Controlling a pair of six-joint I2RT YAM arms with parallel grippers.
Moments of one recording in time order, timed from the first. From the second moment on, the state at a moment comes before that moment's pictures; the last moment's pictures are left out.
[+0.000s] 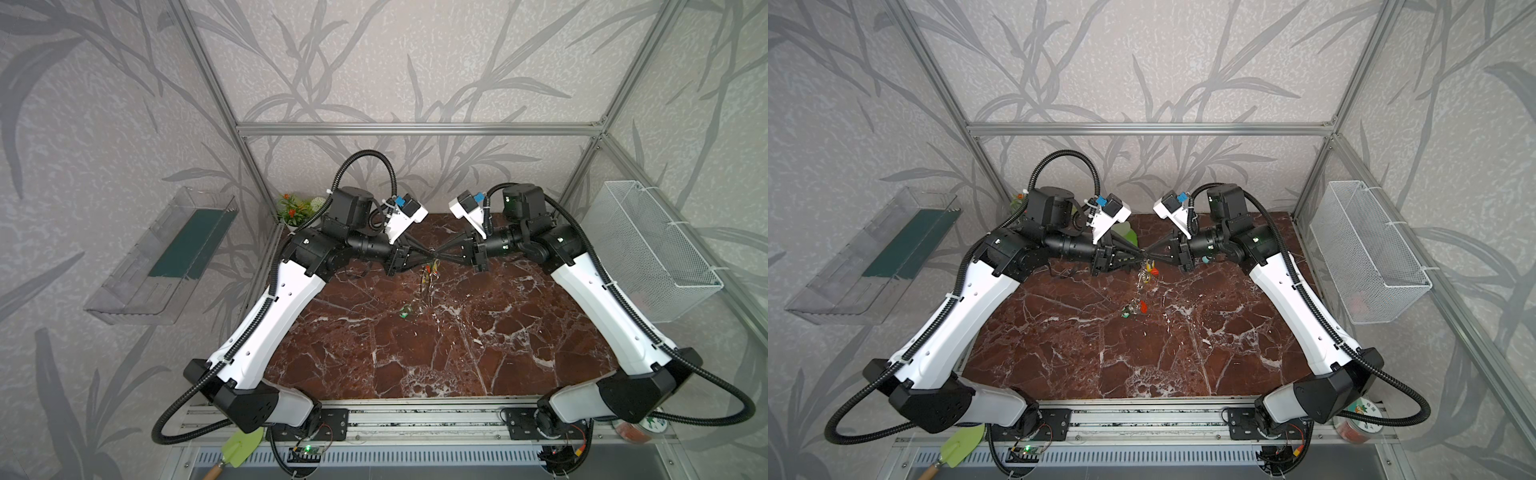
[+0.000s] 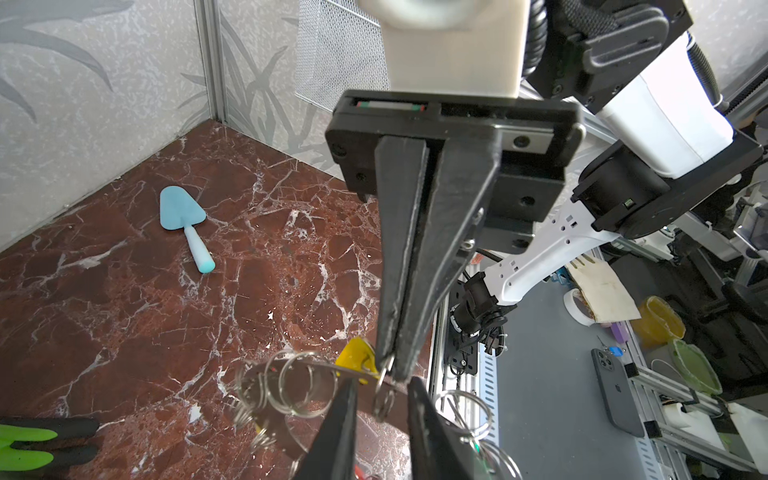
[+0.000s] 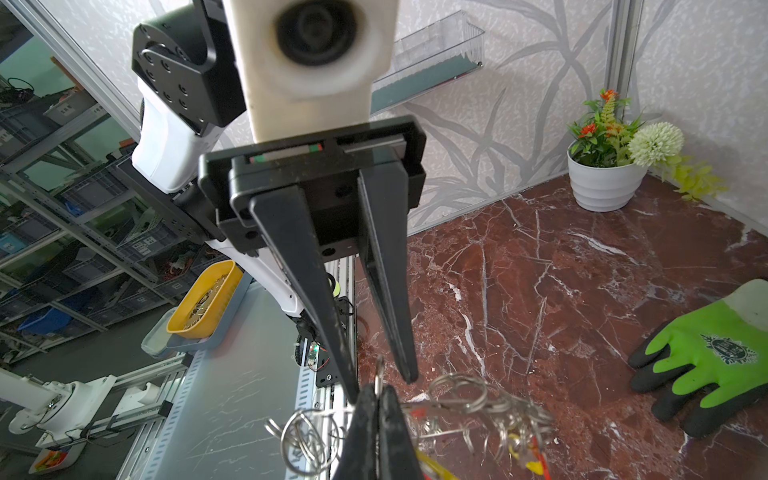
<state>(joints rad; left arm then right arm) -0.54 1.43 1.73 -0.85 0.83 0.09 0.47 1.47 1.68 -0.75 -1.08 -0.10</state>
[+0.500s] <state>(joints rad) -0.54 1.33 1.57 -0.67 0.80 -0.03 0.47 1.47 1.68 -0.69 -1.07 -0.02</state>
